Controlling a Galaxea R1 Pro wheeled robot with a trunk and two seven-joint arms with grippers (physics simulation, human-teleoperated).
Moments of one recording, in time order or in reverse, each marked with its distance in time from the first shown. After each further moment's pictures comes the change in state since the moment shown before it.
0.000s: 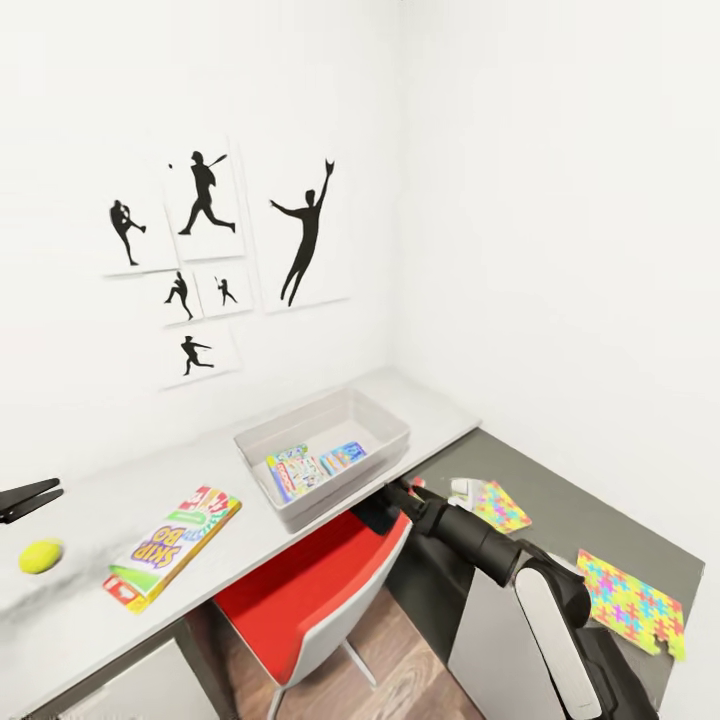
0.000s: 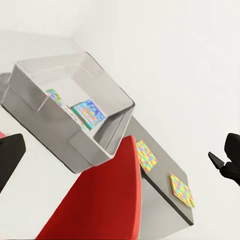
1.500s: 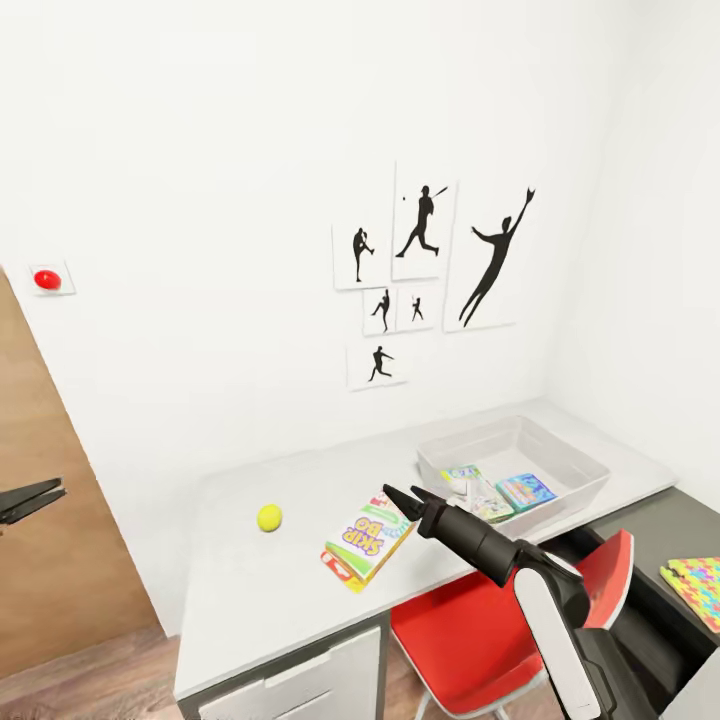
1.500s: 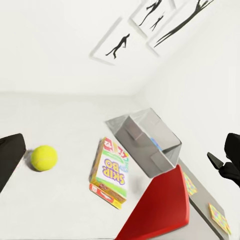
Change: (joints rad) left arm 0.000 -0.004 0.000 0.001 0.000 0.000 0.000; right arm 0.000 0.000 0.006 0.000 0.001 0.000 -0.004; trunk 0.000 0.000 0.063
